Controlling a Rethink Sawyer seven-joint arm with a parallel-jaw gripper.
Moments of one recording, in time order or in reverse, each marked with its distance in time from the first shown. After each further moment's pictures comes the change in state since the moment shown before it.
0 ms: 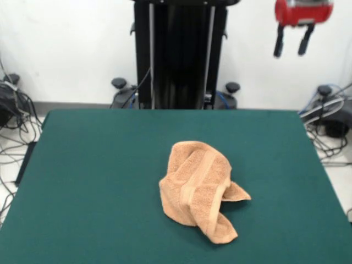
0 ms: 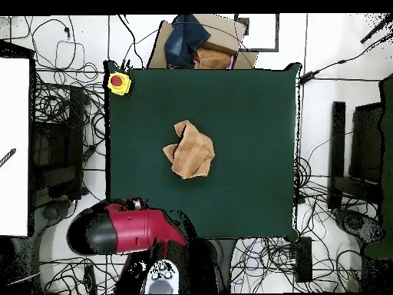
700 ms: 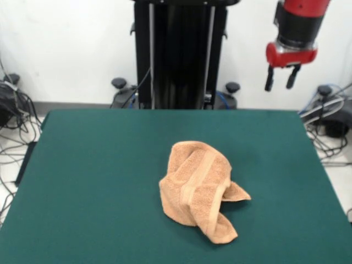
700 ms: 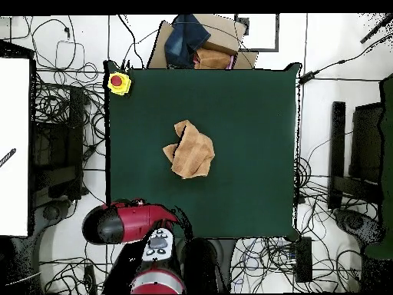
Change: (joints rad) arm 0.028 0.256 0.000 -0.047 0.001 -0.145 0.000
